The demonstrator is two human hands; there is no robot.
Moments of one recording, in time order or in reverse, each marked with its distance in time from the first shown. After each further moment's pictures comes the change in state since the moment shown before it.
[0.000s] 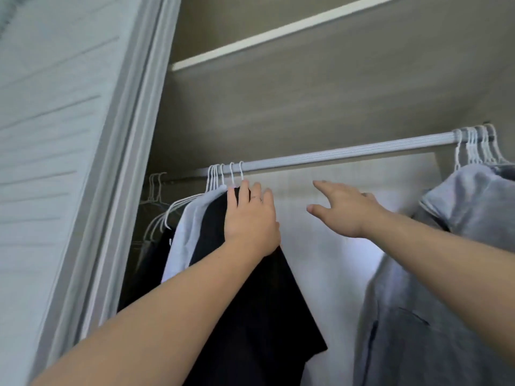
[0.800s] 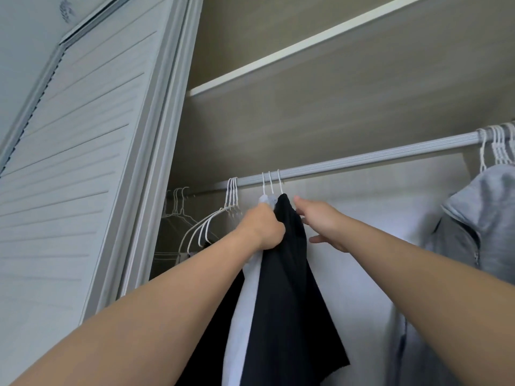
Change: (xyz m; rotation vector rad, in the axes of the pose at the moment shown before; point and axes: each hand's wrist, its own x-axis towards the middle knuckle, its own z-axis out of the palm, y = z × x) left_hand 0.009 -0.015 -0.035 -0.587 -0.309 -0.279; right_hand 0.016 -0.054 0.021 1.039 -0.245 0.158
